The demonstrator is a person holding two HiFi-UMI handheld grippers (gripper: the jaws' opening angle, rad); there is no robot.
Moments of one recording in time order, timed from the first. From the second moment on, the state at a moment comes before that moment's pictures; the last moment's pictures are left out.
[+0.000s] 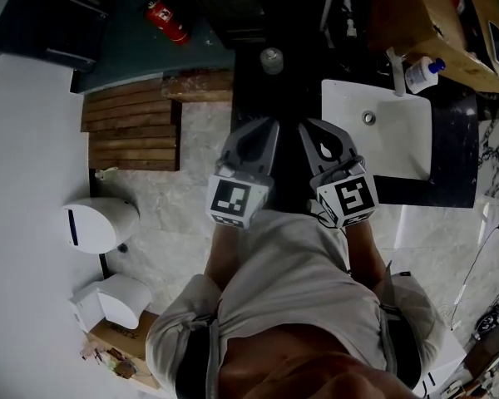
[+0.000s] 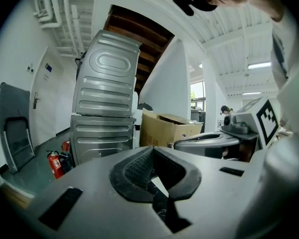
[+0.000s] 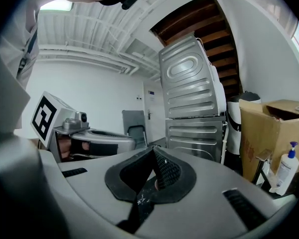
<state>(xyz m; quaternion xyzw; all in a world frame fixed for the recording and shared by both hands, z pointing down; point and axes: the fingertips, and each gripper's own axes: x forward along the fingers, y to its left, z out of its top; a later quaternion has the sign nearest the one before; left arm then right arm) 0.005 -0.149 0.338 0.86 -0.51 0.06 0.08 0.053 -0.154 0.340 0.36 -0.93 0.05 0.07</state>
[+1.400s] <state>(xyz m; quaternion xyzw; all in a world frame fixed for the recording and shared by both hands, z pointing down) -0.043 -0.252 0.440 0.88 -0.45 0.10 0.14 0.002 -0.247 0.412 0.41 -0.90 0.09 0.14</state>
